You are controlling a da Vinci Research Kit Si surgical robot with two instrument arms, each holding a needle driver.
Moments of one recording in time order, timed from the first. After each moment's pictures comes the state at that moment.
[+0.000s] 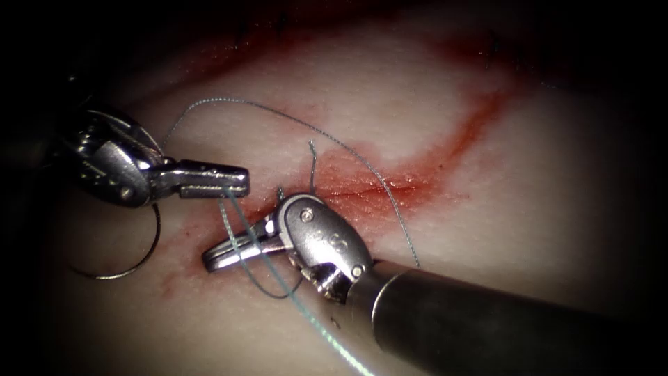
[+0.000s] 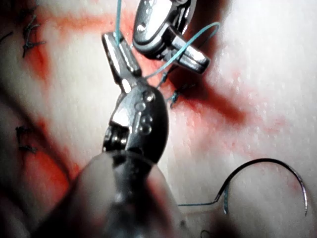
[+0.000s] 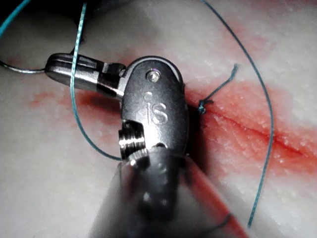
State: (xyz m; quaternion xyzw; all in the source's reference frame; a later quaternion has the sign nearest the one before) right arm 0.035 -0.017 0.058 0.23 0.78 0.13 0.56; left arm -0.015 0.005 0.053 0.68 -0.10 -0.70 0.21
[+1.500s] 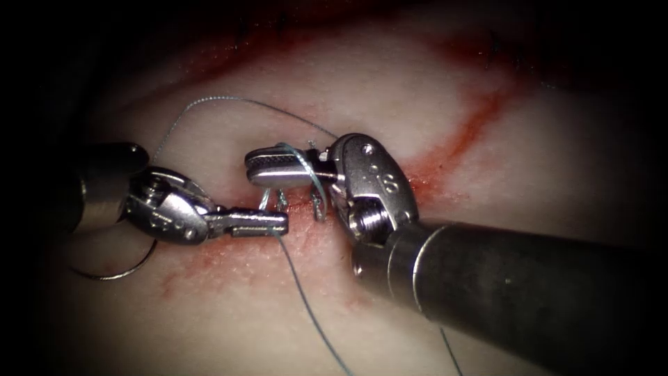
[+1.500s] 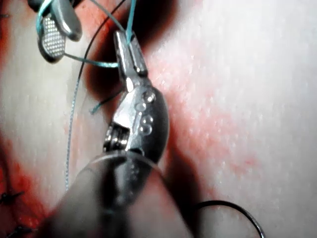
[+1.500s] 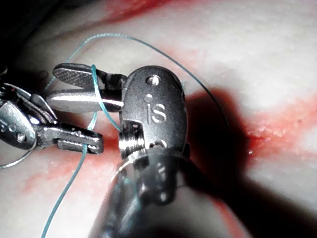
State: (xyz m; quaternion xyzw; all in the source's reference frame) right arm 0.030 -0.012 0.056 0.18 0.78 0.31 0.52; left arm -0.020 0.000 0.063 0.67 -0.05 -0.72 0.17
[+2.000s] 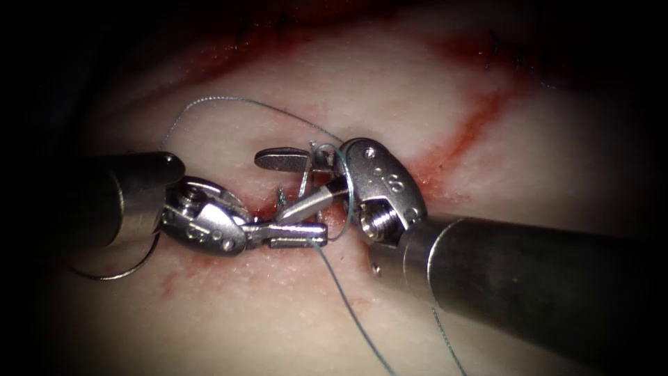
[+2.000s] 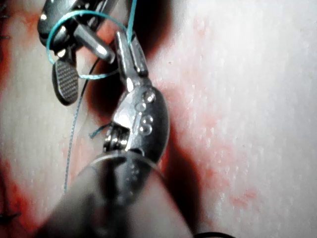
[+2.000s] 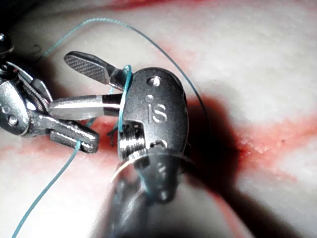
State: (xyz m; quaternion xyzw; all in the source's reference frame) right arm 0.029 -0.013 0.057 0.19 0.74 0.30 0.57; left arm -0.023 -0.001 0.062 0.67 -0.04 -0.72 0.17
